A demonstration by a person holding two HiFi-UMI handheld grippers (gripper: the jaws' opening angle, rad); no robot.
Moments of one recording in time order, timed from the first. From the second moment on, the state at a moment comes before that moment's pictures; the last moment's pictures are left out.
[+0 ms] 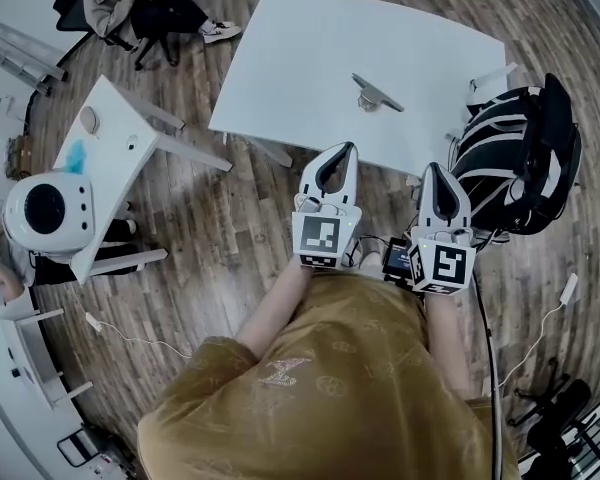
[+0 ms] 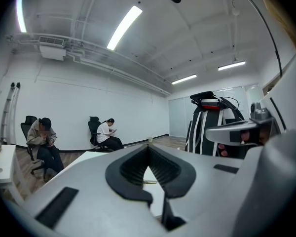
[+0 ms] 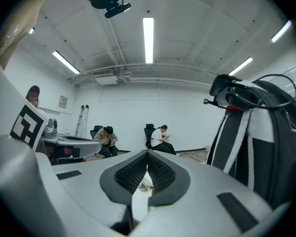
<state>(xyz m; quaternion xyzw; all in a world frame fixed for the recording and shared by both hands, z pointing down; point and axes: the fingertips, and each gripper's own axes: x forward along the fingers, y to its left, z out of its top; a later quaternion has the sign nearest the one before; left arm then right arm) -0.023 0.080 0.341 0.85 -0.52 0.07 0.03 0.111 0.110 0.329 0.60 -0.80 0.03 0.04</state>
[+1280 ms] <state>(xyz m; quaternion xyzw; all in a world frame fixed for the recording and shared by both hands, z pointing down) -0.057 0.012 0.355 0.84 -0.53 0.07 0.04 0.081 0.043 0.344 0.60 -0.80 0.03 0.05</state>
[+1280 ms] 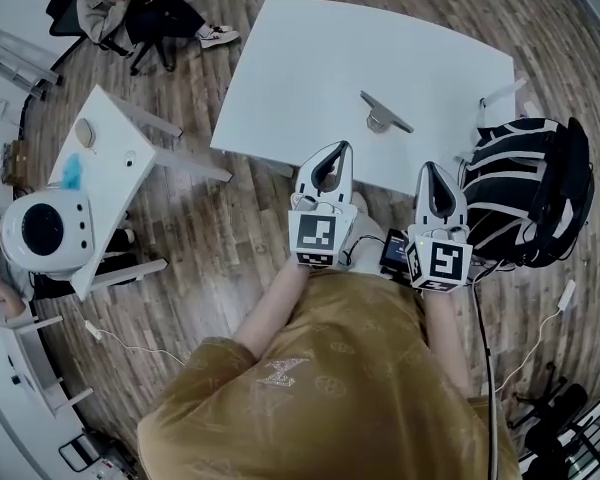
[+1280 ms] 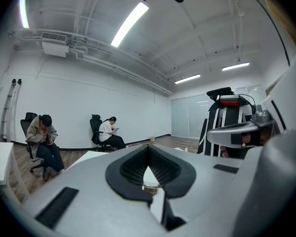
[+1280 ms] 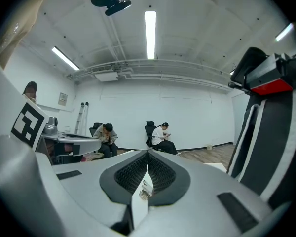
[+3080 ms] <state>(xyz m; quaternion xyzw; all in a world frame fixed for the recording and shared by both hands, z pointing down) -0.042 -0.104 0.456 0.83 -0.52 0.16 0.11 0.077 -0.082 0.445 0.57 -0.81 0.12 0.12</state>
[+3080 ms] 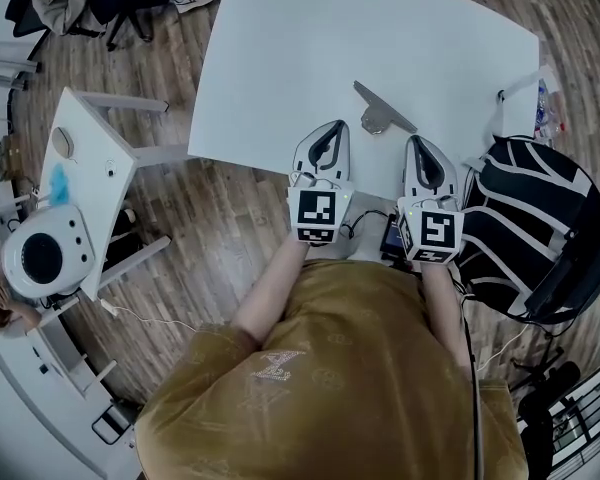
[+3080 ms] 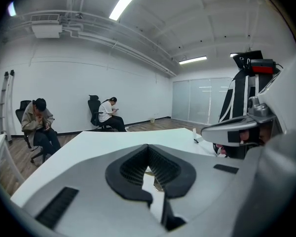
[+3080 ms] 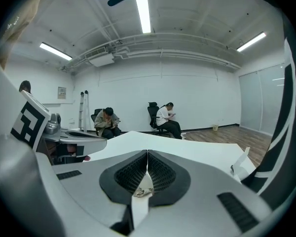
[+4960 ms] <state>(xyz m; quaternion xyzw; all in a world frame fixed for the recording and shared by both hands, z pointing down) -0.032 -0.110 0.573 0.82 -0.48 0.25 0.19 0.035 -0.096 0.579 0.47 -0.83 0.15 0.27</state>
